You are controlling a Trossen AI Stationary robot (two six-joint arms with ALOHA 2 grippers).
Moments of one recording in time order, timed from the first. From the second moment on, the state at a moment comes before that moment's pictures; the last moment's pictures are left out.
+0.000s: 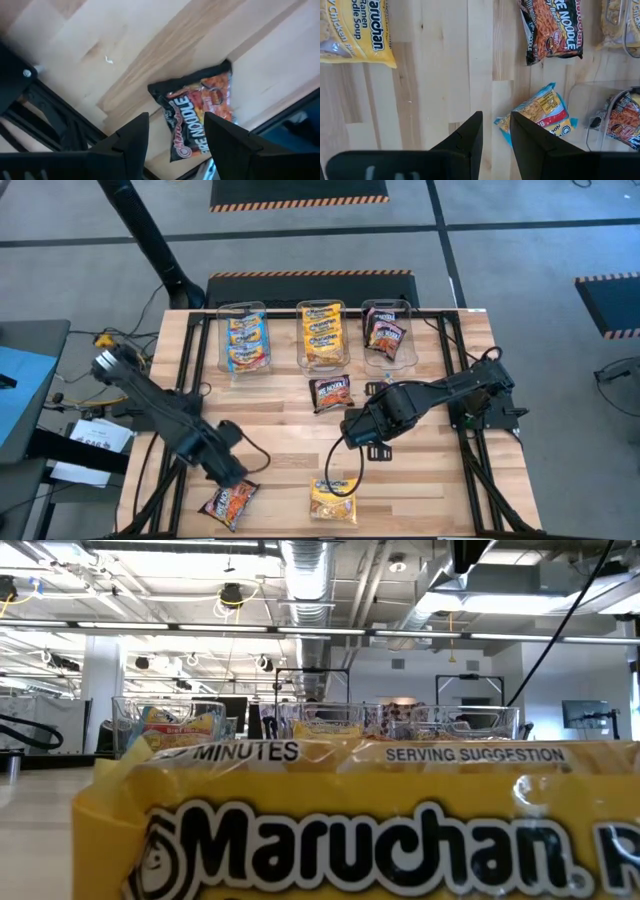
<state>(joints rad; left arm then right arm) -0.71 1.44 1.26 -1.22 -0.02 -1.59 0.36 1.85 1.93 -1.56 0.21 0.36</state>
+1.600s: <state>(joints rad) -0.90 1.88 1.26 -0.90 0.06 -1.70 0.36 1.85 1.93 -1.50 0.21 0.36</state>
